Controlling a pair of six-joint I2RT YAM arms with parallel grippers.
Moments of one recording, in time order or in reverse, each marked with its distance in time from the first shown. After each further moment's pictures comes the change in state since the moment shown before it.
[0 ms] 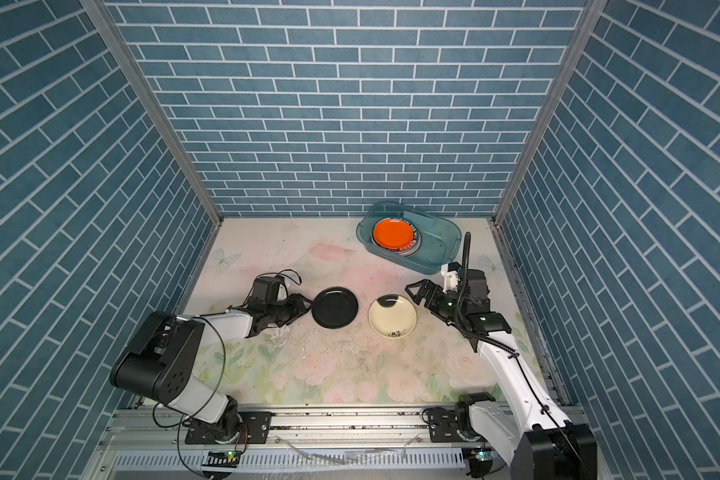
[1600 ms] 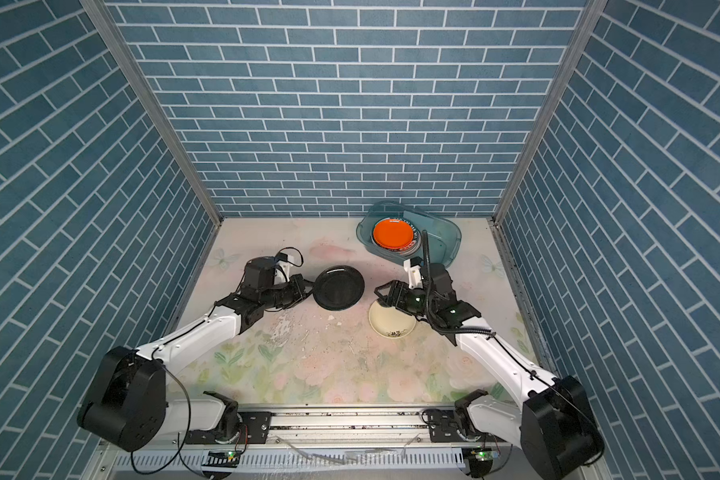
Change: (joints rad) left arm -0.083 -0.255 0.161 -0.183 0.071 -0.054; right arm 0.328 0.172 0.071 0.202 0.060 0.121
